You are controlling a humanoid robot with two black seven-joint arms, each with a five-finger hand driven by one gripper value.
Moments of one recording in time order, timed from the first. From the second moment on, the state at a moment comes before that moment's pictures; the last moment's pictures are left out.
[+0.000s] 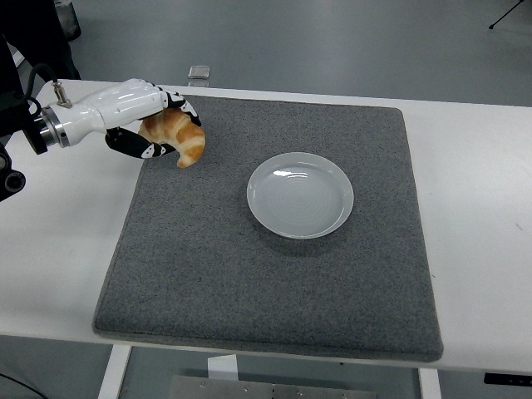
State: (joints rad) left arm -0.91 0.87 -0.44 -1.33 1.56 0.07 -0.41; right arm 0.05 0.00 -0.11 0.13 0.06 0.00 -0.02
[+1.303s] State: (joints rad) left arm -1.13 0.48 -0.42 -1.16 1.56 -0.04 -0.40; right arm 0.05 0.00 -0.11 0.13 0.06 0.00 -0.02
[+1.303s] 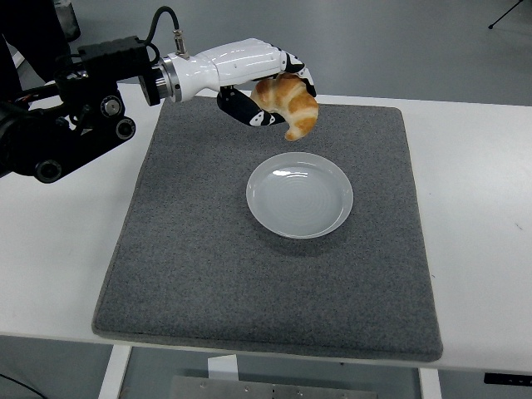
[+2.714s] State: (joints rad) left arm -0.95 0.27 -0.24 -0.94 1.72 0.15 -0.40; right arm 0.05 0.00 -0.11 0.13 0.06 0.00 -0.02
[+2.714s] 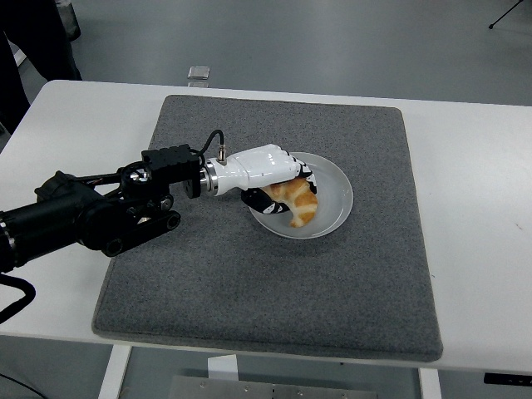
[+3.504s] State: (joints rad) left arm -0.95 0.27 -0.24 -0.95 1.70 0.15 -0.40; right arm 0.05 0.00 -0.11 0.13 0.06 0.00 -0.02
